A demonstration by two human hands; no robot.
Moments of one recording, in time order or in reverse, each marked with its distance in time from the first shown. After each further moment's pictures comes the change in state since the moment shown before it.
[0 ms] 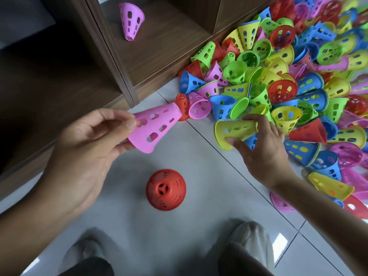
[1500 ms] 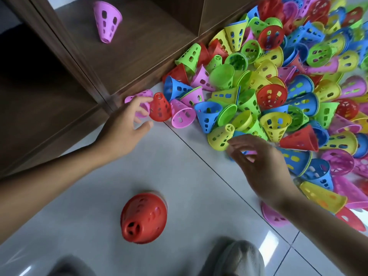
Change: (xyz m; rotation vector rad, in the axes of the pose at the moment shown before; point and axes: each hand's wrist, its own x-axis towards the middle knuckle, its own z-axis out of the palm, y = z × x) left_hand 0.146 -0.090 0.018 0.887 -0.281 0.272; right_hand 0.006 0.016 -0.013 0.249 -0.089 0.159
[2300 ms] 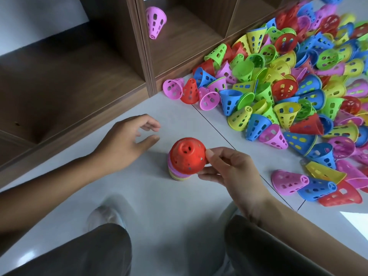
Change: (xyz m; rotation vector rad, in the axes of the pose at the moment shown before) left_hand -0.161 0.017 -0.061 0.026 -0.013 0.046; right_hand -0.123 -0.088 0.055 0.751 -0.286 0.372
